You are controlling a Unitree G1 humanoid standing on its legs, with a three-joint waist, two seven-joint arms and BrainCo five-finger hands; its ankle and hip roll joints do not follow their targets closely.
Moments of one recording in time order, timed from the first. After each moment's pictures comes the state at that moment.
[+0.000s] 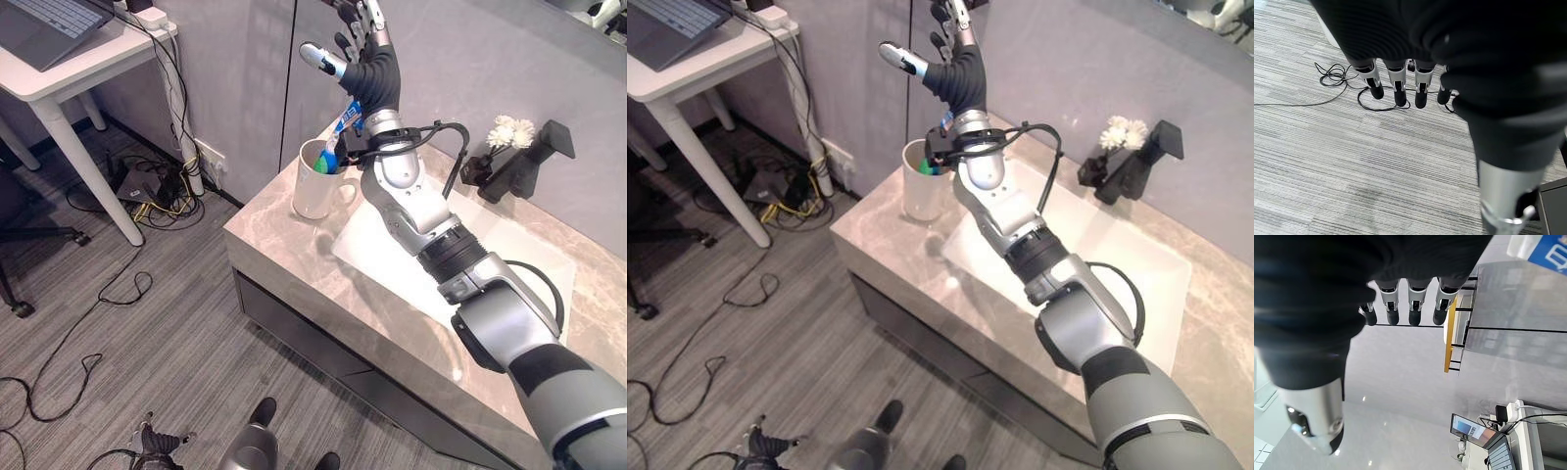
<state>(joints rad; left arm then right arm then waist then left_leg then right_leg) 0.03 0.38 -0.22 1.15 0.01 -0.08 0.49 -1.20 -0.29 0.54 0.56 0.58 -0.30 -0.39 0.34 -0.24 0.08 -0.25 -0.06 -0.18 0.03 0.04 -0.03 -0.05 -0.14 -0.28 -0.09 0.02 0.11</state>
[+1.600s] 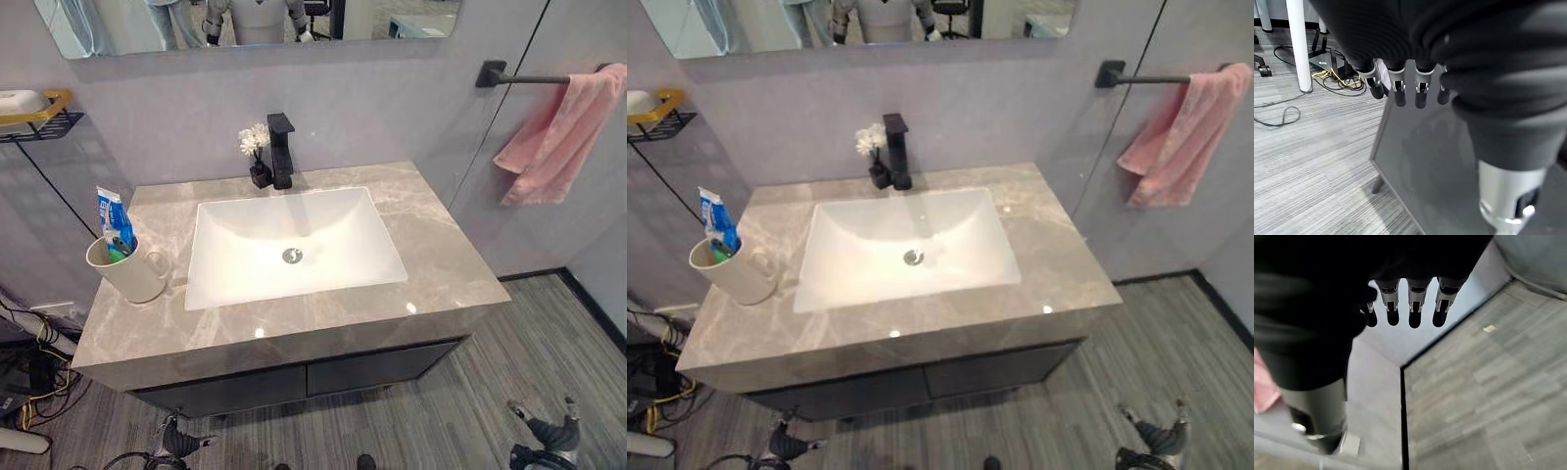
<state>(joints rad) 0.15 0.34 -0.14 0.88 0.22 -0.08 0.34 0.25 -0.35 -0.18 0.64 0.11 -0.19 -0.46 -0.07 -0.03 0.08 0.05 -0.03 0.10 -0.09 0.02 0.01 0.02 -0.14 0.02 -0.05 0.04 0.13</state>
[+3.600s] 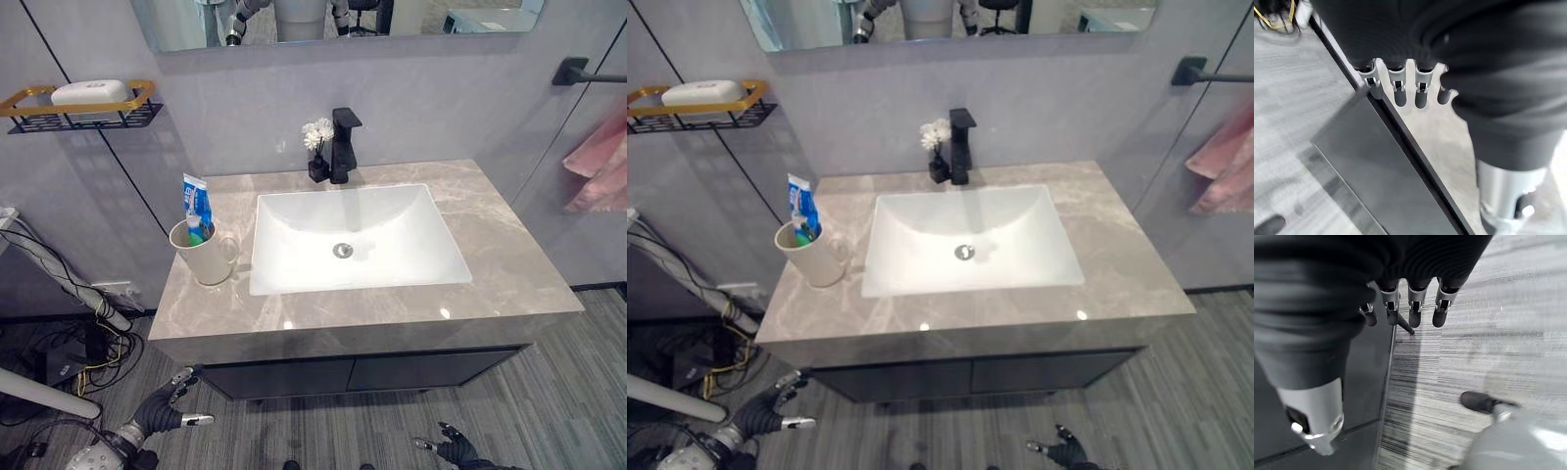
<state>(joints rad) 0.51 0.83 -0.14 0.02 -0.35 -0.10 -0.20 0.15 -0.36 0.26 0.95 0.10 -0.11 -0.05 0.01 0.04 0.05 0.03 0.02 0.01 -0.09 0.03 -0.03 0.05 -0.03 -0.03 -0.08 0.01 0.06</state>
